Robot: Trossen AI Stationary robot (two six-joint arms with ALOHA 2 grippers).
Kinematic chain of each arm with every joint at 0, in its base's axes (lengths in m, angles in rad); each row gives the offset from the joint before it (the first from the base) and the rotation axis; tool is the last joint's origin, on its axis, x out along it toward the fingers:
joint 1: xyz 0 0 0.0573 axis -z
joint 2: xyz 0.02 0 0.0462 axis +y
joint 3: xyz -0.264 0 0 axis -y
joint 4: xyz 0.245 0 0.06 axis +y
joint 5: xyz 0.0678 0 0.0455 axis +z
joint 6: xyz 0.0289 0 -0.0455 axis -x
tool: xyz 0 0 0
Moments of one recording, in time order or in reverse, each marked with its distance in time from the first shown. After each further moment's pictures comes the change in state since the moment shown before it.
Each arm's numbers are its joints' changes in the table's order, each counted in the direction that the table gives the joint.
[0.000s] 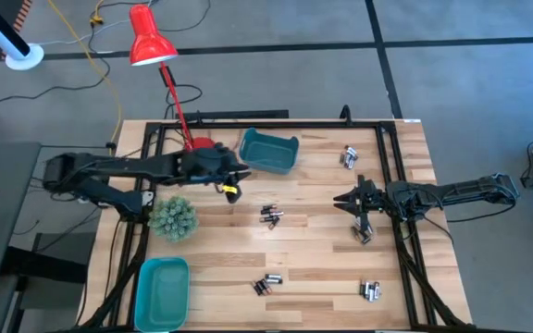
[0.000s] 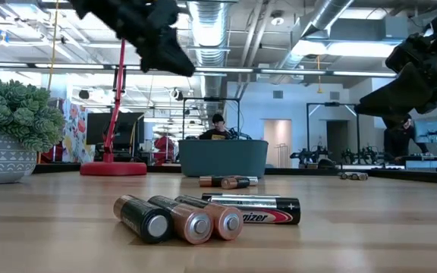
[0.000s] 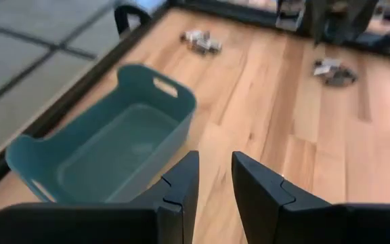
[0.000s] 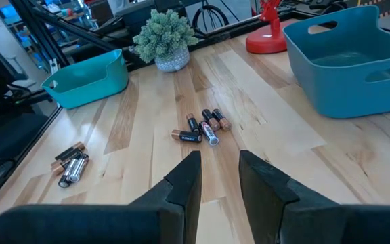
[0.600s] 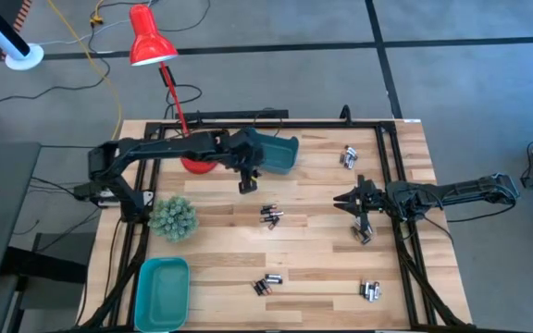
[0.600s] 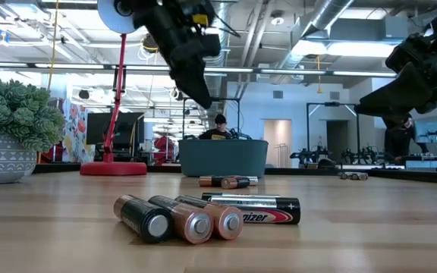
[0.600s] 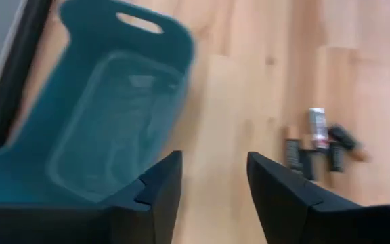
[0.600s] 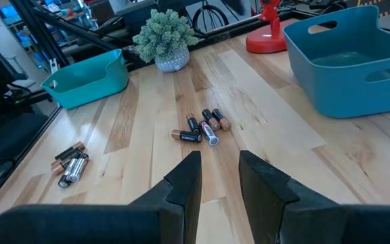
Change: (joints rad) left arm -0.145 0.388 0.414 0.406 -0.207 -0.316; right arm 0.000 0.000 0.000 0.000 0.000 0.000
